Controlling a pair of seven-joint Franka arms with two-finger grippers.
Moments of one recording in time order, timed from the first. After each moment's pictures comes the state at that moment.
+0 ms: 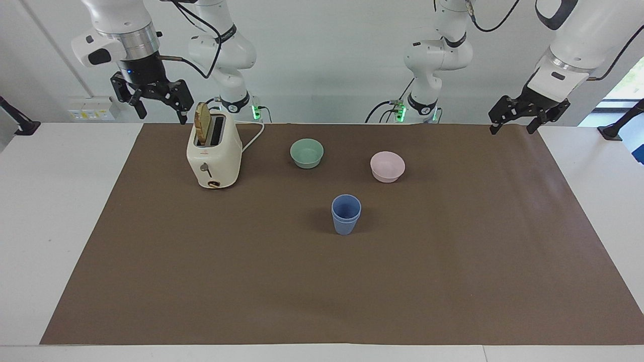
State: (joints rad) left arm -0.02 0.01 -0.03 -1.49 -0.02 1.45 -0.03; right arm -0.19 -0.02 0.22 -1.46 -0.05 1.46 0.17
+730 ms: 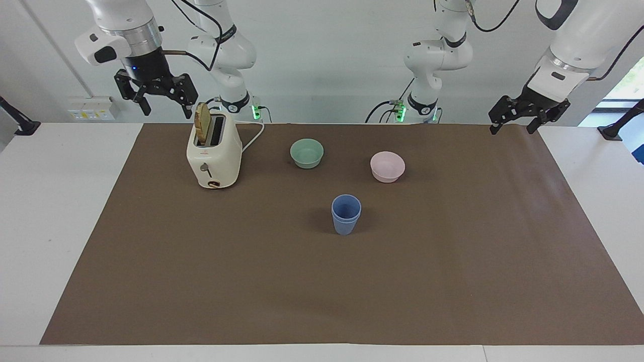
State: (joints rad) left arm -0.02 0.01 -0.03 -1.49 -0.02 1.45 -0.03; right arm -0.16 -0.02 0.23 -1.44 -0.04 1.44 0.12
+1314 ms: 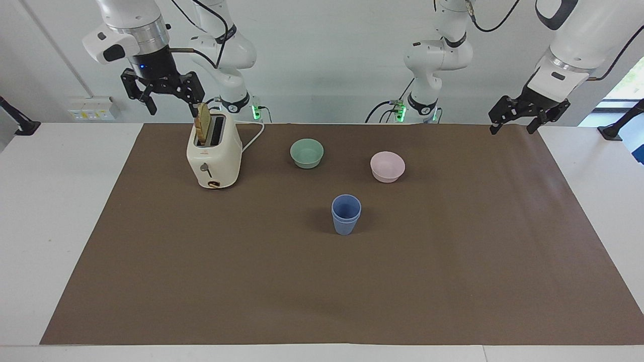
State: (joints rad) left arm -0.02 0.01 -0.03 -1.49 -0.02 1.45 -0.03; right arm -0.15 -0.01 0.23 -1.43 -0.04 1.44 0.12
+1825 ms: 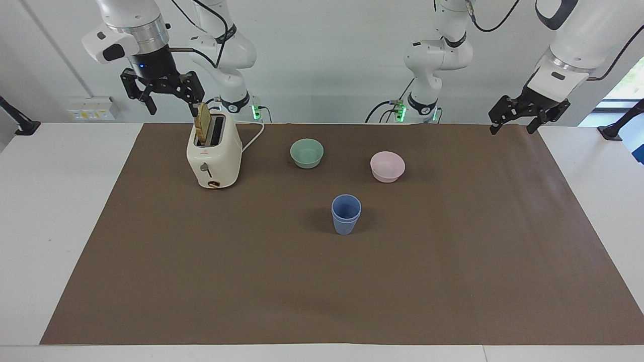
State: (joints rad) left arm -0.02 0.01 -0.03 -1.49 -0.02 1.45 -0.03; right arm -0.12 -0.01 0.19 -1.43 -0.04 1.44 0.12
